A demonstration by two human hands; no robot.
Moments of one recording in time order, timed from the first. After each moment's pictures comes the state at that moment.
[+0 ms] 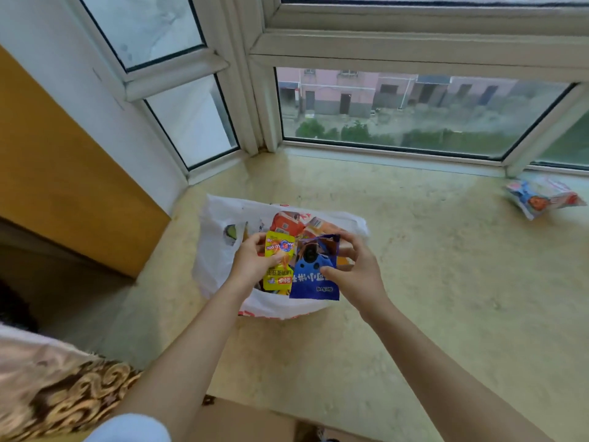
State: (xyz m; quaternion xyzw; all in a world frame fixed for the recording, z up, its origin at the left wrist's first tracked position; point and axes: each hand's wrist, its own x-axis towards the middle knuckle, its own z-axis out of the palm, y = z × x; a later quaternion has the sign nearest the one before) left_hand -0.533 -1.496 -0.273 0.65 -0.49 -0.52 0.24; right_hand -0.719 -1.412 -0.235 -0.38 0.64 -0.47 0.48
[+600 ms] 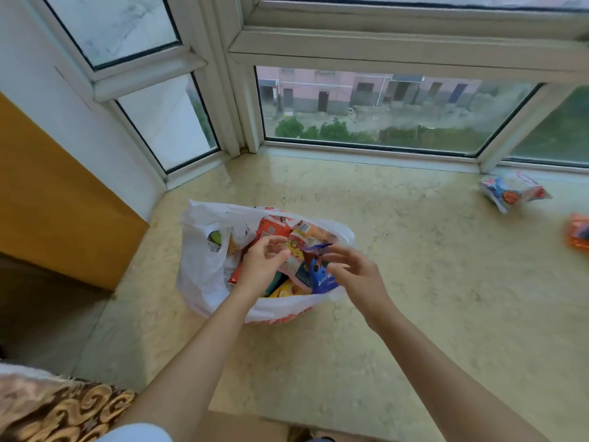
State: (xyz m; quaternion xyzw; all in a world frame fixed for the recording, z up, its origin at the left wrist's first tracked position) left_hand -0.564 -1.492 -0.273 0.59 -0.56 -0.52 0.25; right_hand -0.737 -1.405 -0.246 -0.35 0.66 -0.45 0.50
